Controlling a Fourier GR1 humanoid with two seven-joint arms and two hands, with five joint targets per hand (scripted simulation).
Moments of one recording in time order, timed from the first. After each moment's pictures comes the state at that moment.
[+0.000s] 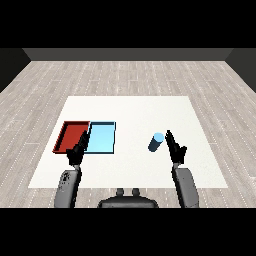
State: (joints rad) left arm 0.01 0.08 0.01 -1.62 -0.03 -0.04 0.03; right arm -0.03 -0.08 0.01 -1.55 0.01 -0.01 0.01
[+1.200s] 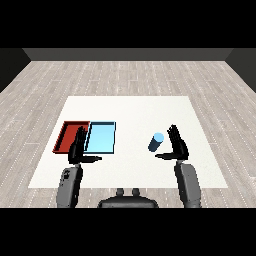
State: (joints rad) left arm -0.03 0.05 0.07 -1.57 0.08 -0.11 -0.30; right arm -0.10 -0.09 -0.09 -1.49 -0.15 0.17 -0.21
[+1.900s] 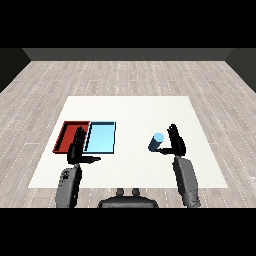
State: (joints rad) left arm -0.03 0.05 0.08 -1.56 0.10 -0.12 -0.32; right arm -0.21 -0.10 -0.15 -1.26 -0.16 0.13 -0.26
